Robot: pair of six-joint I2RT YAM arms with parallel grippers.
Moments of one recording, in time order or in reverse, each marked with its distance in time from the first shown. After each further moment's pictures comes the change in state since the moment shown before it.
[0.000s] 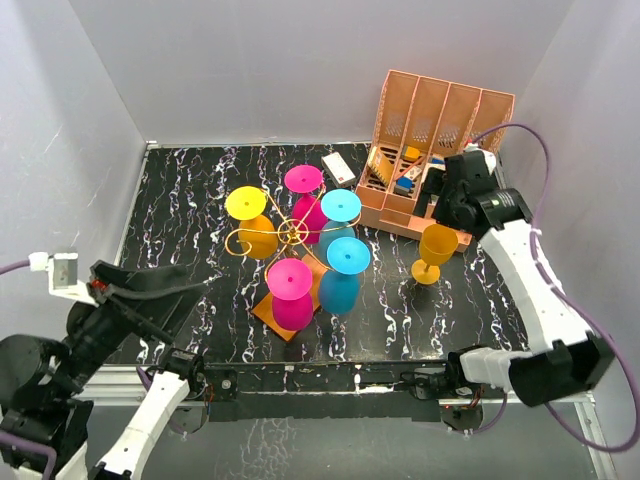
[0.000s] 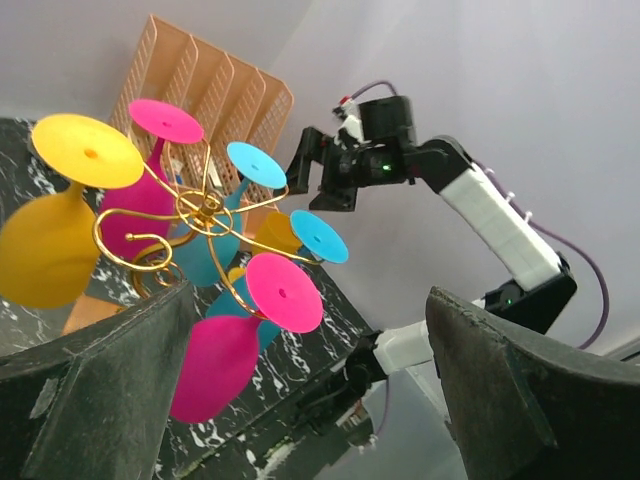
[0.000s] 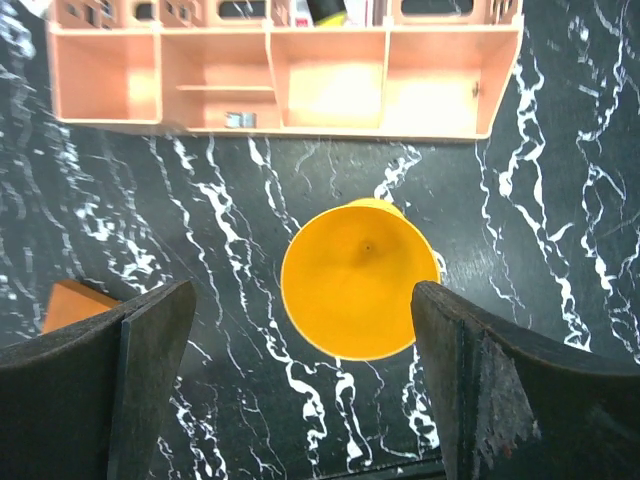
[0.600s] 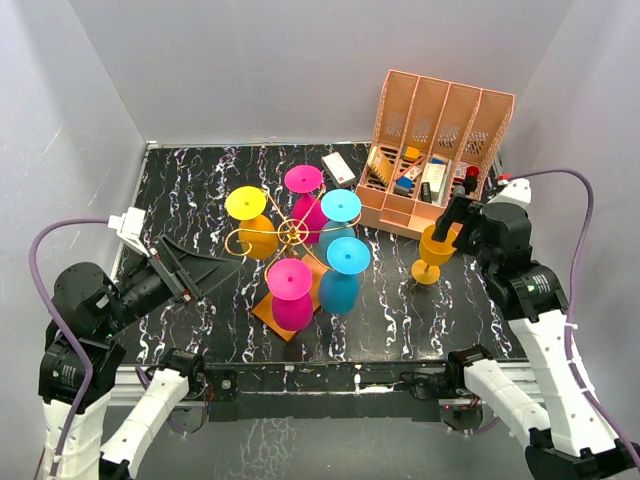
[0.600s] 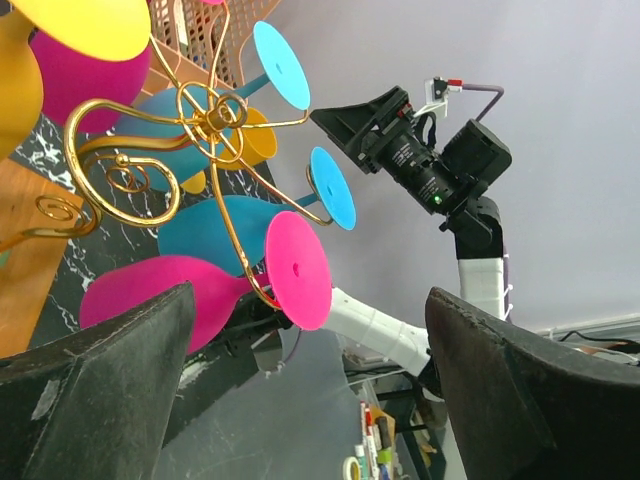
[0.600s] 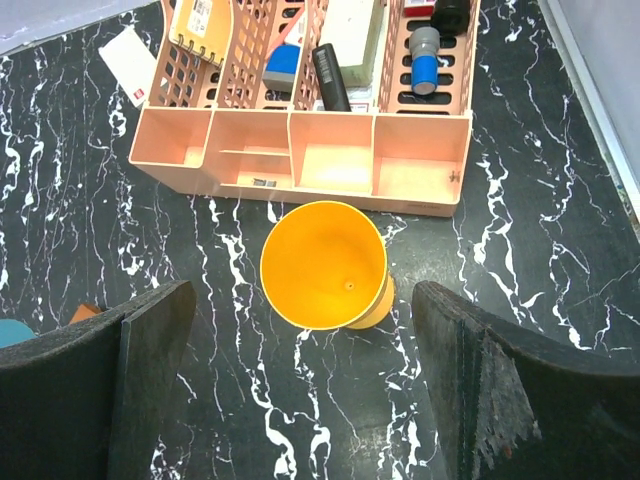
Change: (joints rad) left arm 0.000 0.123 -0.174 0.024 0.148 -0.241; right arm 0.000 -0.511 -0.322 0.251 0.029 -0.119
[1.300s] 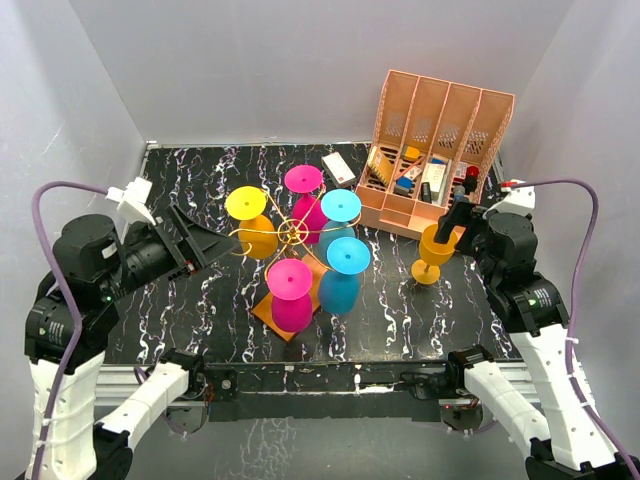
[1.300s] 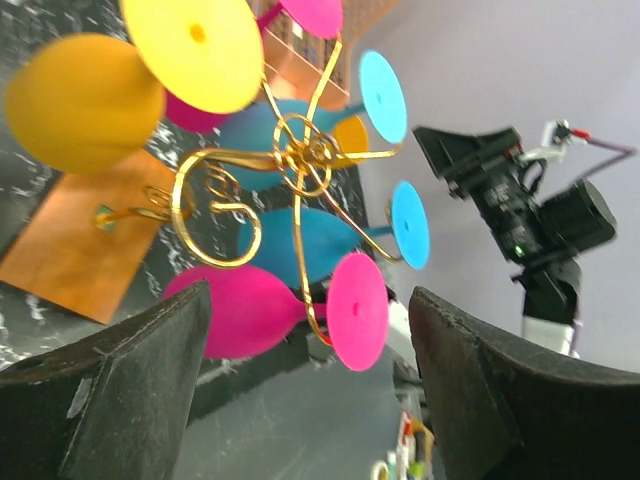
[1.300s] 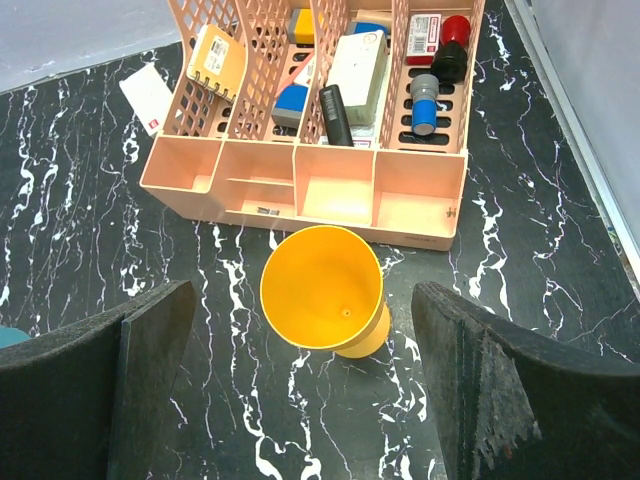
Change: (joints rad) left arm 0.000 0.274 0.282 -0.299 -0.085 0.132; right arm 0.000 -0.086 -0.080 0.112 0.007 -0.069
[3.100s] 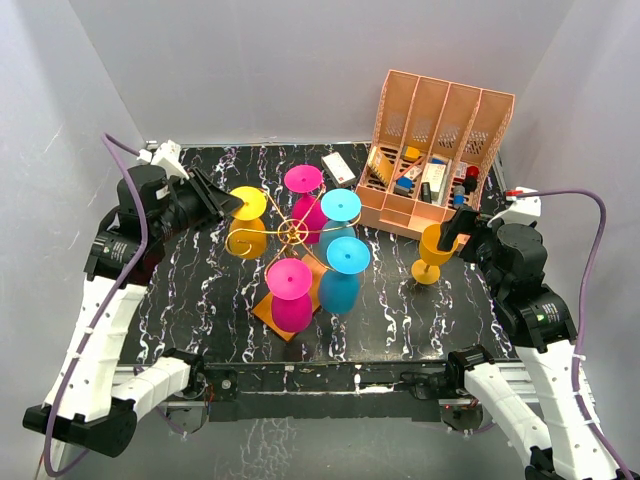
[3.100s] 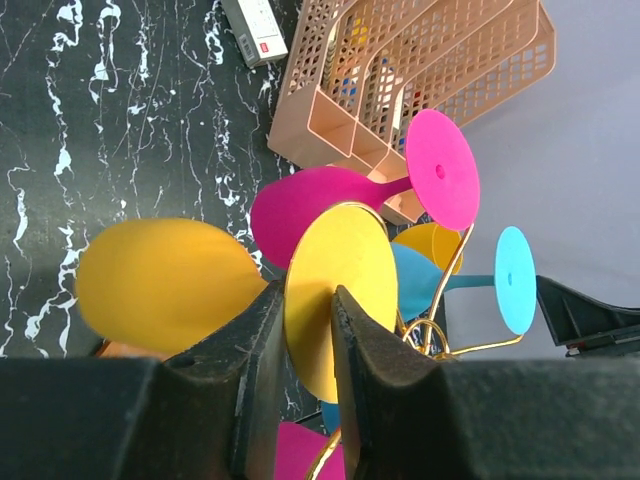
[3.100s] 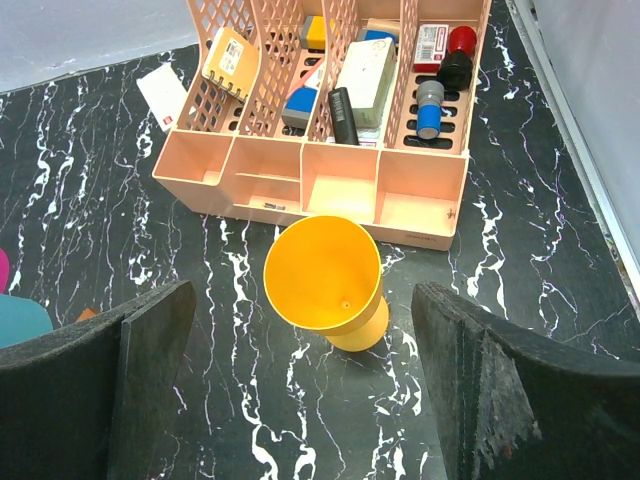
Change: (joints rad) left arm 0.001 0.220 -0.138 0.297 -0.249 0.082; right arm -0.001 -0.067 -0.005 -0.032 -0.029 -0.025
